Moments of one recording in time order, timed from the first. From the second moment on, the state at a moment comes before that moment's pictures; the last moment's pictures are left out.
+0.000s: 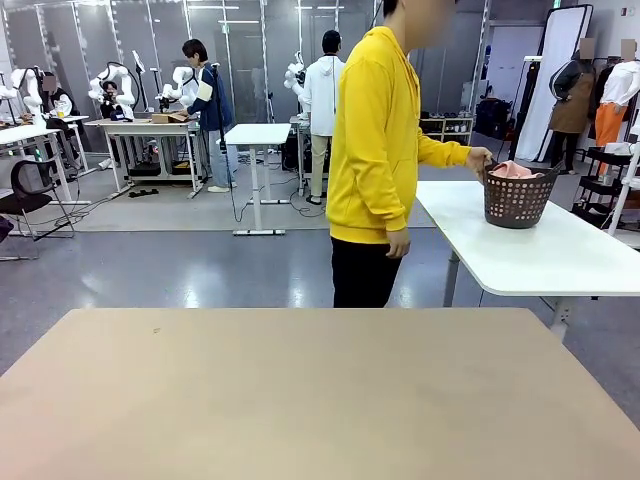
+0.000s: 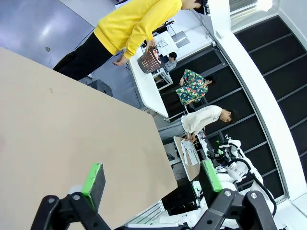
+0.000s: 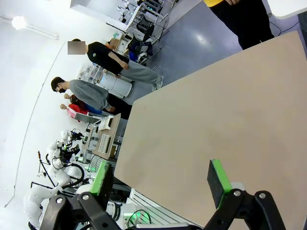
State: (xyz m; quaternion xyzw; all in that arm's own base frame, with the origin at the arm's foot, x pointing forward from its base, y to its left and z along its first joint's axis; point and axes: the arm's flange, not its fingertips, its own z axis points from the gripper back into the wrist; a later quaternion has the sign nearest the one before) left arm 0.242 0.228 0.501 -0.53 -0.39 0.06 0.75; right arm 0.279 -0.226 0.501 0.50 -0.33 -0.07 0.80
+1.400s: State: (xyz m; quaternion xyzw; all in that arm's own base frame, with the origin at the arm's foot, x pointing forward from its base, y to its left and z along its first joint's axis) left arm 0.242 0.228 0.501 -0.53 -0.39 0.06 0.75; right arm 0.279 -0.226 0.501 0.50 -0.33 -0.07 0.80
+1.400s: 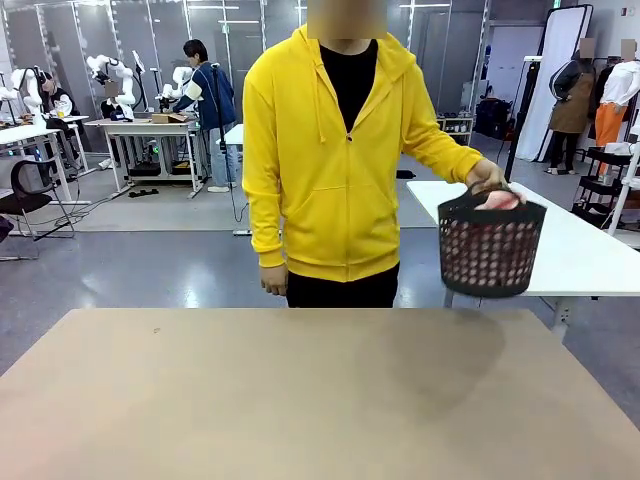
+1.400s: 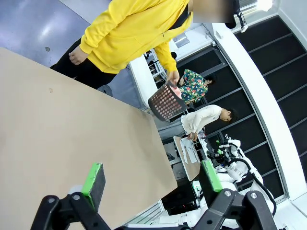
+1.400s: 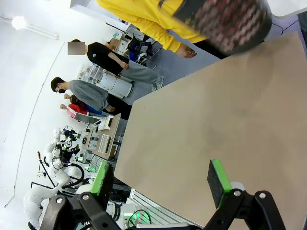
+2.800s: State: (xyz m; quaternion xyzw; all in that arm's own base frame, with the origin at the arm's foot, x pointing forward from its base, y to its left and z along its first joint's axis) left arm 0.242 0.228 0.501 -0.53 -0.39 0.06 0.75; right arm 0.279 -0.226 0.501 0.50 -0.33 -0.07 0.80
